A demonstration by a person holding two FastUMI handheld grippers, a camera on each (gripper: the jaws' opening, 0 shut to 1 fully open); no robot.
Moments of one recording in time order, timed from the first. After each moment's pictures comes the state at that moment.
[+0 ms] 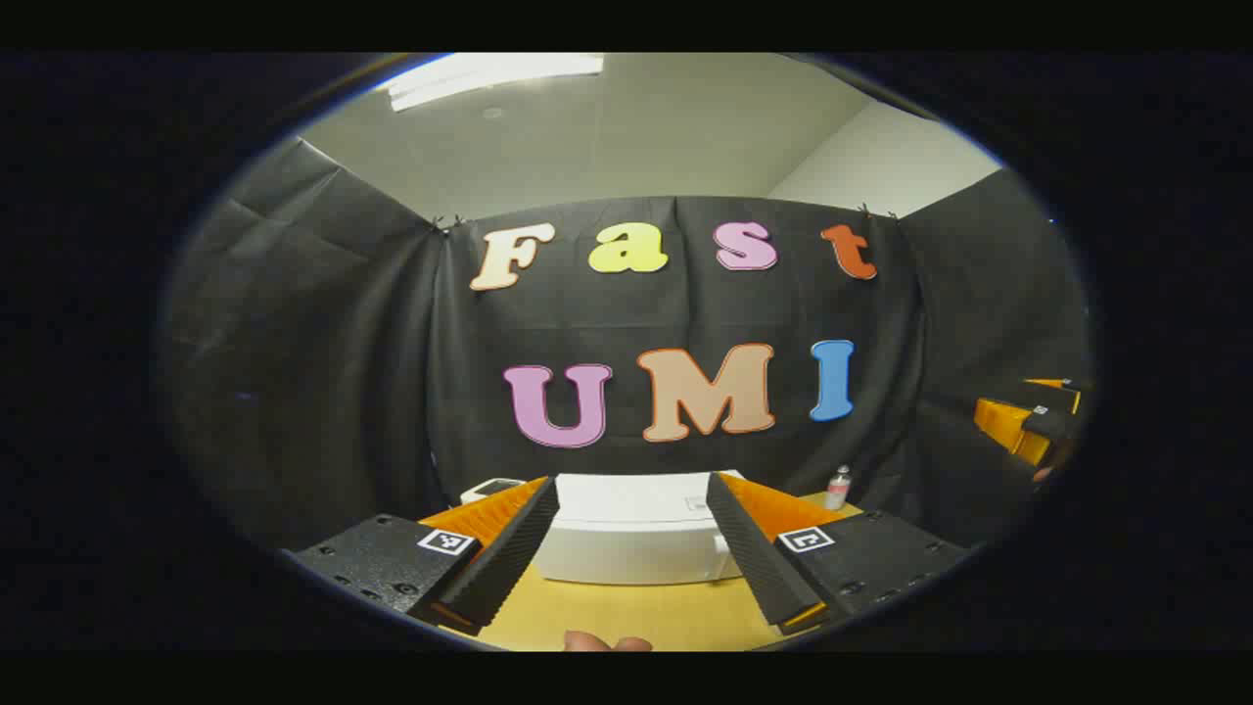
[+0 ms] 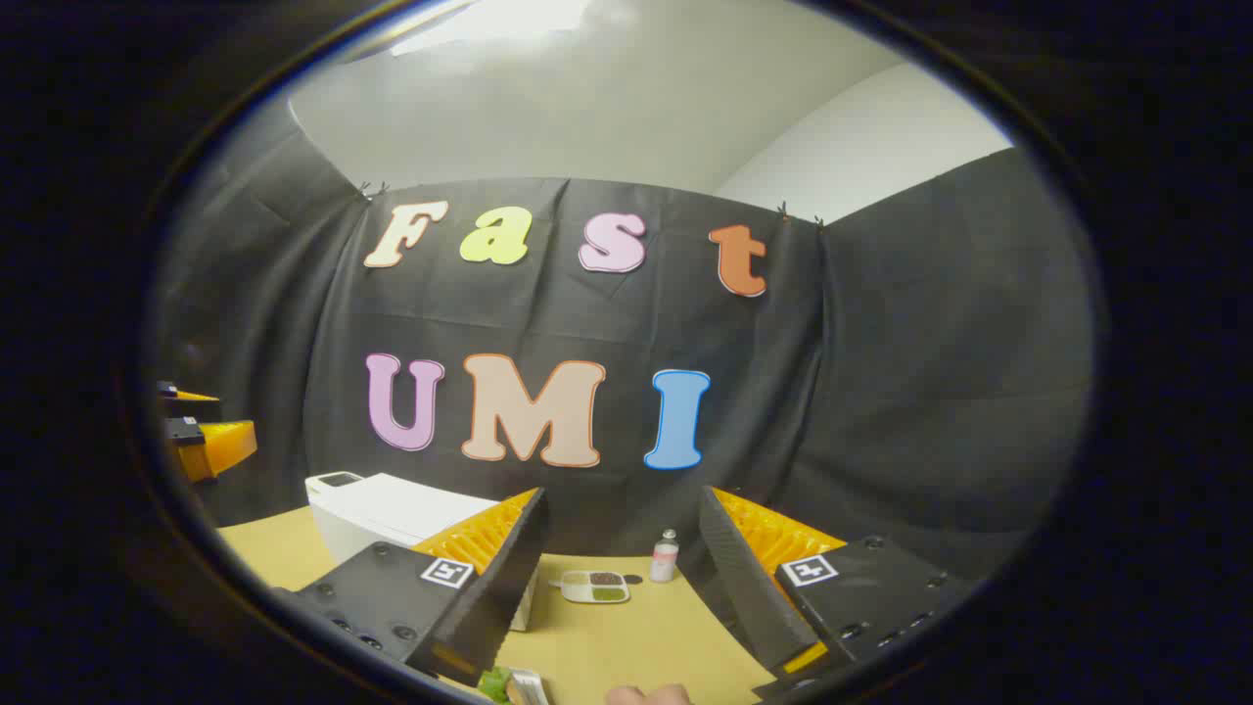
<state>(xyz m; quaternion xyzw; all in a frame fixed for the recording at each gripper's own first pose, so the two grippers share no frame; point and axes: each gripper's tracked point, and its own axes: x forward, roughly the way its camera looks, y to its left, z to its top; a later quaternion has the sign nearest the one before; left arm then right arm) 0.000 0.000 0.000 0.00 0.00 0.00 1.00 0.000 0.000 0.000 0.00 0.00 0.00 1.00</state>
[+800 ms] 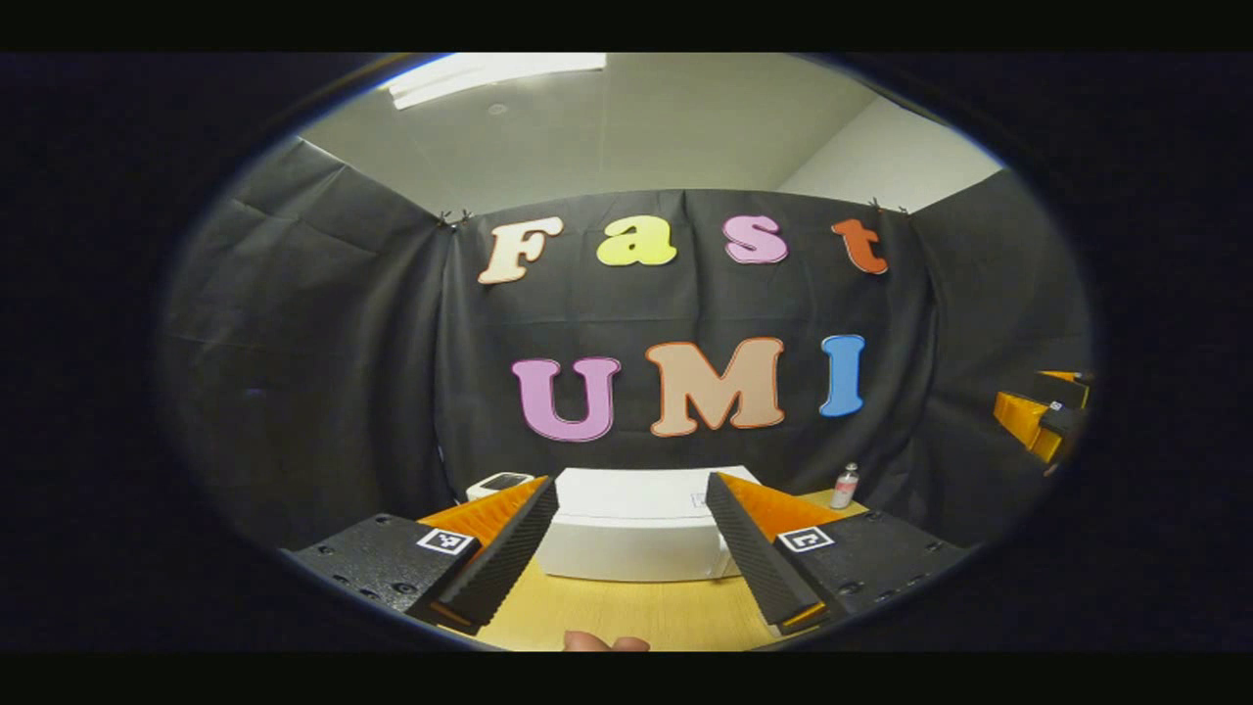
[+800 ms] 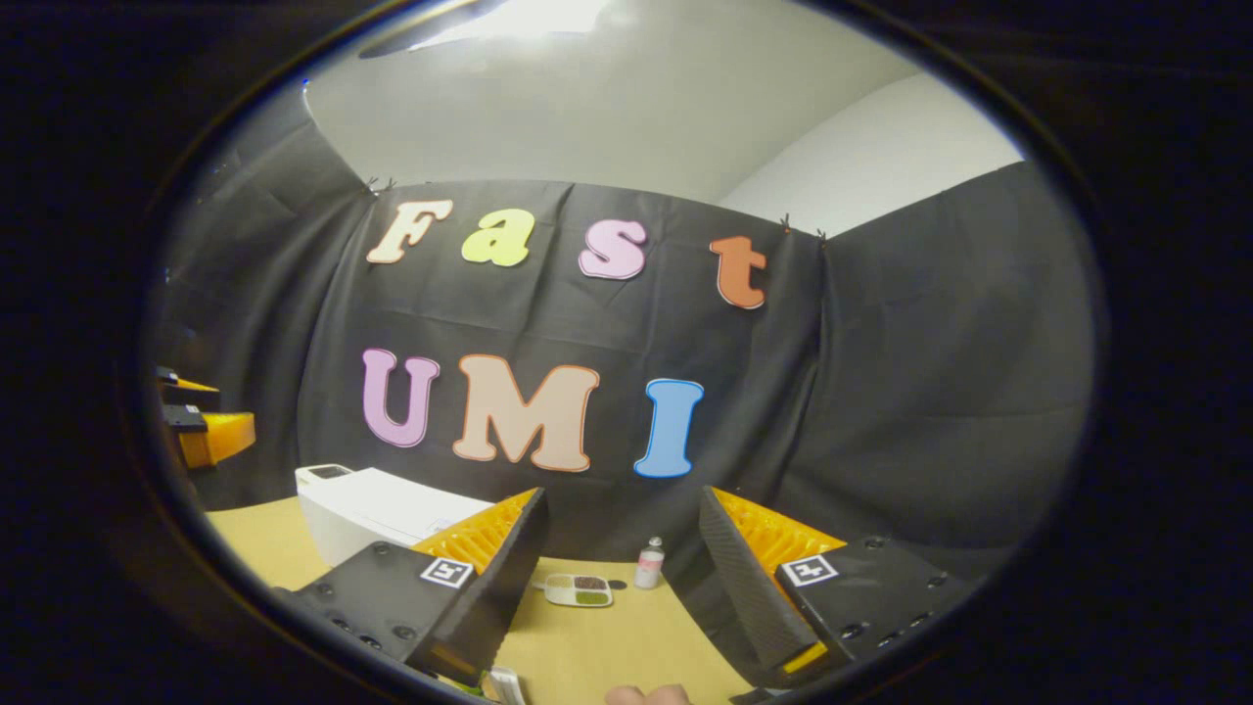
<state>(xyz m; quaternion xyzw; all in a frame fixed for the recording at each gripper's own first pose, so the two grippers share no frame) 0.004 0.005 -0.011 0.00 0.01 0.03 1.00 0.002 -0.010 0.000 -0.02 -0.01 0.01 1.00</state>
